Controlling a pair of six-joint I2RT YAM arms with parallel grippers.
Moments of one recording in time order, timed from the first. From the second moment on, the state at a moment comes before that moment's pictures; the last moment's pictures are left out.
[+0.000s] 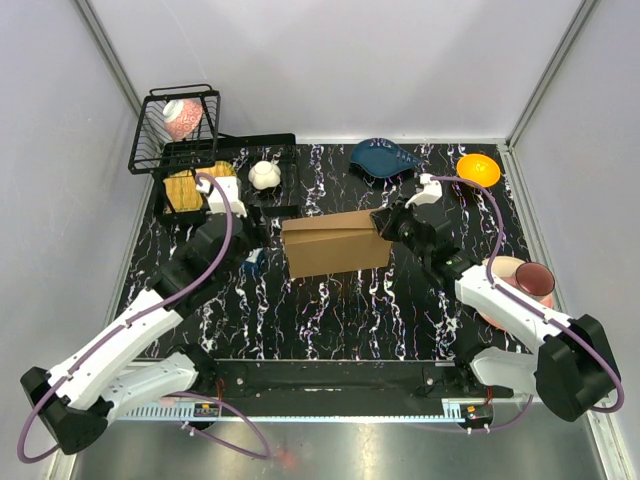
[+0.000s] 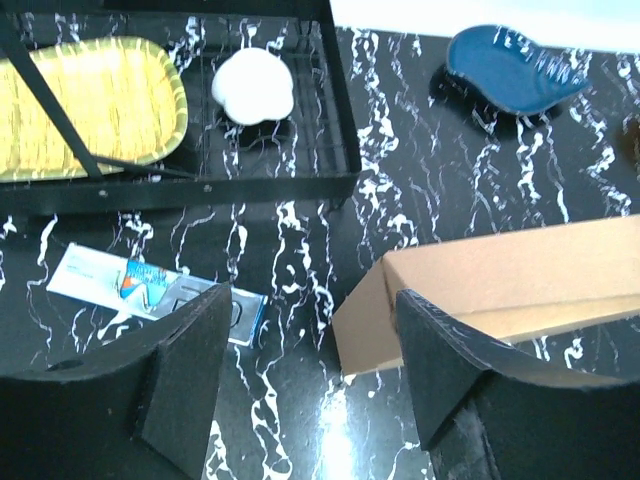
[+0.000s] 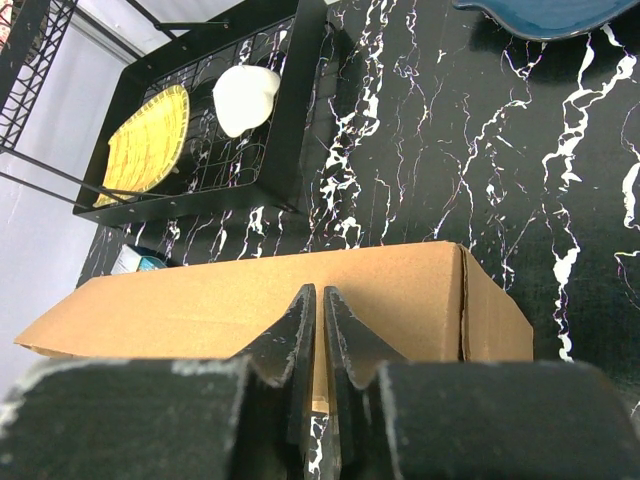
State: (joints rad) left arm -0.72 0.88 0.90 -0.42 -0.58 -0.39; right arm 0.54 1.19 0.71 0.21 0.11 0.63
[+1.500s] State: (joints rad) left arm -0.69 1.28 0.47 0.77 -0.39 -0.72; right arm 0.53 1.11 0.64 0.20 0.13 0.64
